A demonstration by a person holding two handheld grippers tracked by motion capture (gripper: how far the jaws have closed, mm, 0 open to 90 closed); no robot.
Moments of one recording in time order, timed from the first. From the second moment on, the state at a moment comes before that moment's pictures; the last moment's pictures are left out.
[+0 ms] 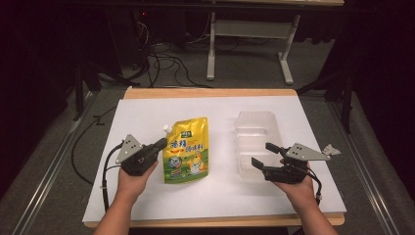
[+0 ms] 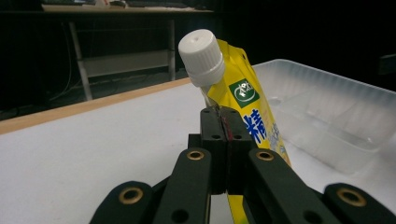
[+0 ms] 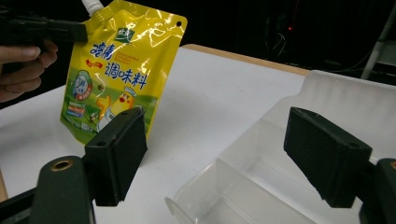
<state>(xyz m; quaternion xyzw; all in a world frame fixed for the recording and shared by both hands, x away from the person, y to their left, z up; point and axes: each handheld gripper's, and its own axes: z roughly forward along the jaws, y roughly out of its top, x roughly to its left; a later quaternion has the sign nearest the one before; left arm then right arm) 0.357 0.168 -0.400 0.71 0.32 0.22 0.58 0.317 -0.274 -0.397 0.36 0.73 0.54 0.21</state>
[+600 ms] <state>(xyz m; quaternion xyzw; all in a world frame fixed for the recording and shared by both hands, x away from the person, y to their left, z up) 0.319 0.176 -0.400 0.72 0.28 0.23 0.59 0.342 -0.215 -0.383 0.33 0.75 0.55 0.14</state>
